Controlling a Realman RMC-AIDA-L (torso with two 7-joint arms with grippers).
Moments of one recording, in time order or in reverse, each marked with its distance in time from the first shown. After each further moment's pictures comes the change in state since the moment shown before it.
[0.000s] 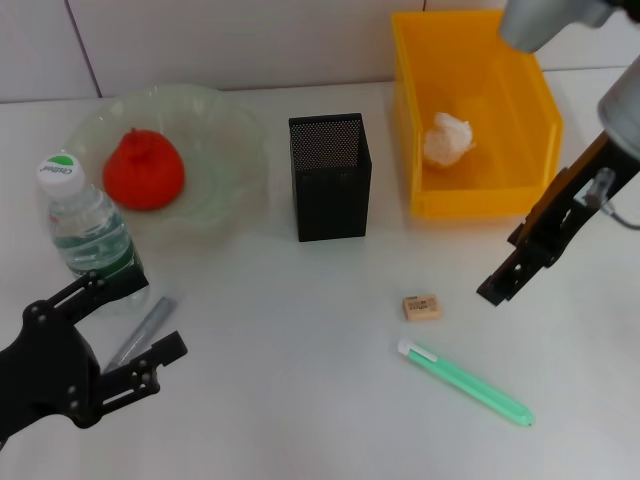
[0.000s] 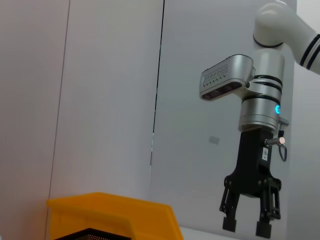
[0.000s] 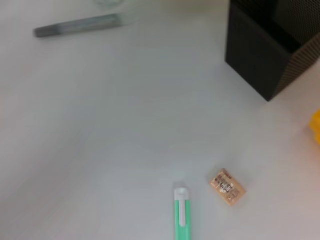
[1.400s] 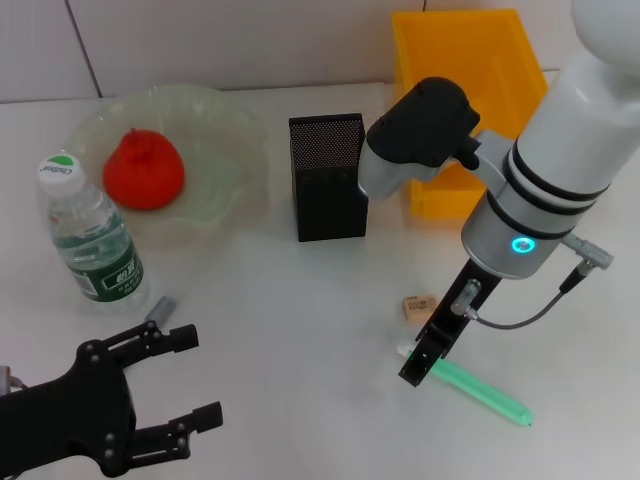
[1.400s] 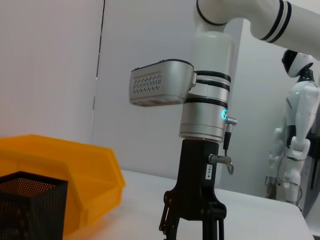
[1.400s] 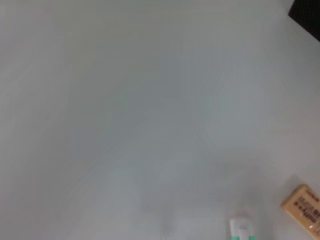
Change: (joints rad) left arm -0.056 0.006 0.006 0.052 0.218 -0.007 -0.081; right arm -0.058 0.013 -0.512 0.237 0.142 0.394 0.294
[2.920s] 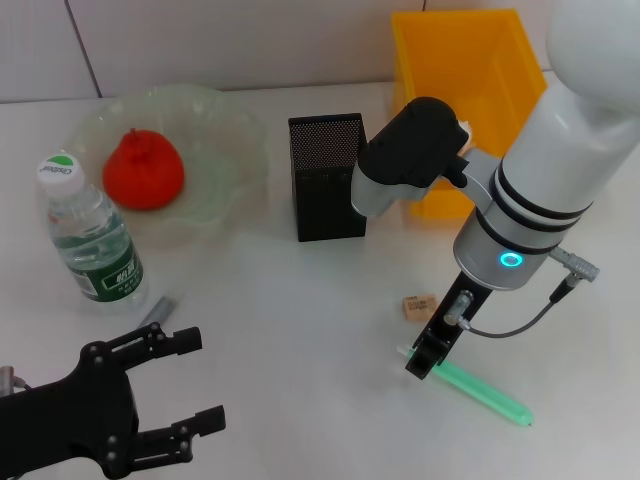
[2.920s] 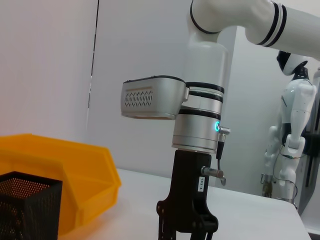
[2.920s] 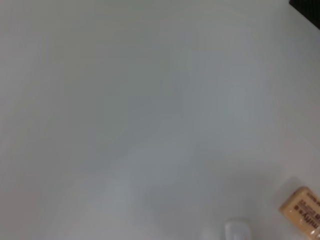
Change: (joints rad) left arm -0.004 0.000 0.006 0.001 0.005 0.002 0.003; right arm -0.001 -0.001 -0.065 0.055 -0.003 0.079 0.015
